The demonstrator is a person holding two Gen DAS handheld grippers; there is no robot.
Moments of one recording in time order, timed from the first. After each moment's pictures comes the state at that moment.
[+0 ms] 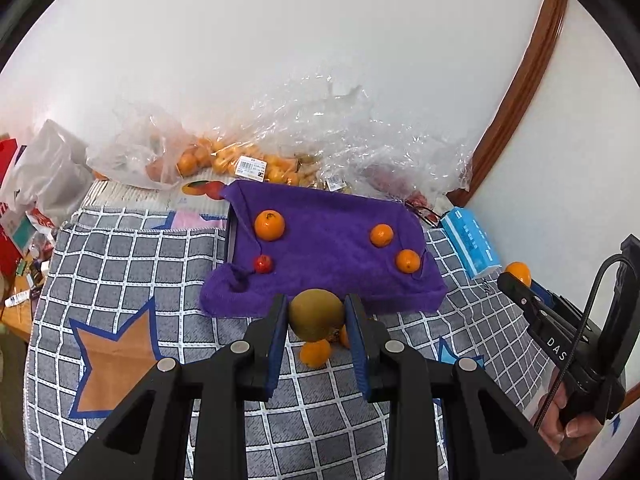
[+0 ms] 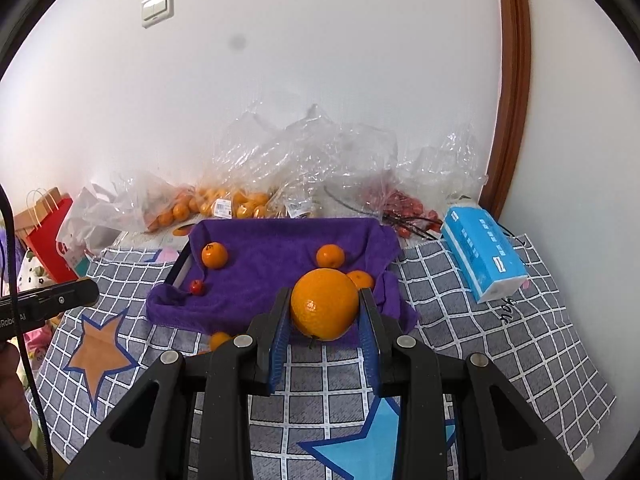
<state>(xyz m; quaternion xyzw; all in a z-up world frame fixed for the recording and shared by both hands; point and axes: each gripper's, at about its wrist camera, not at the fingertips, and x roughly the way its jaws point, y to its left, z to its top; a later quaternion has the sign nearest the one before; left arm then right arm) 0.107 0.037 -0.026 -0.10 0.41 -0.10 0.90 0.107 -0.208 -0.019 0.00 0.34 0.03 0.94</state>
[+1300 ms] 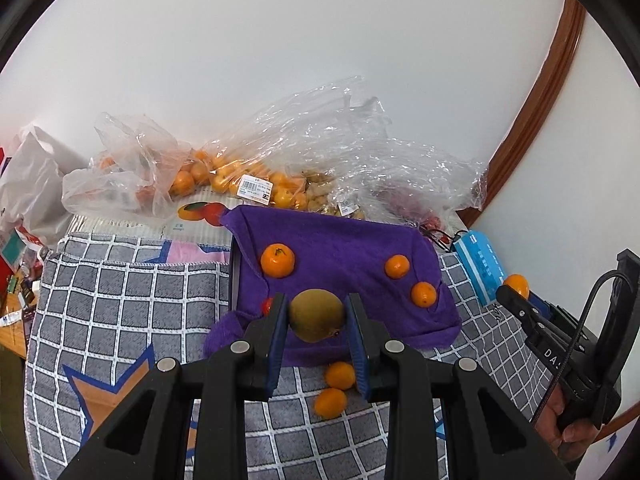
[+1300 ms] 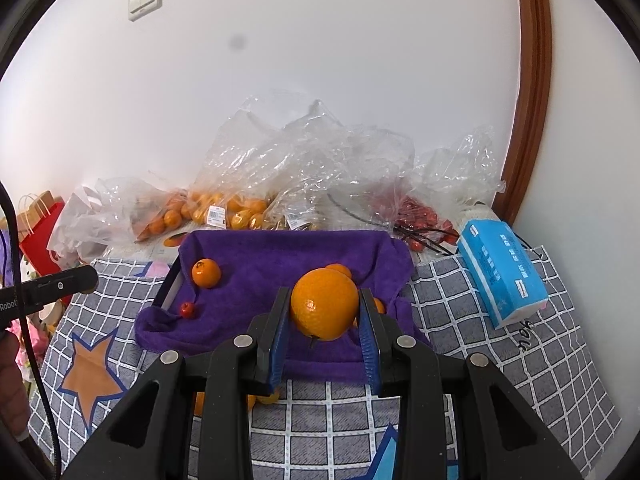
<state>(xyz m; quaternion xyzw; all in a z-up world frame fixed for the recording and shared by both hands) 0.172 0.053 -0.028 -0.11 0.41 -0.11 0.90 0.165 -0.203 -0.027 0.00 0.35 0.03 0.93</state>
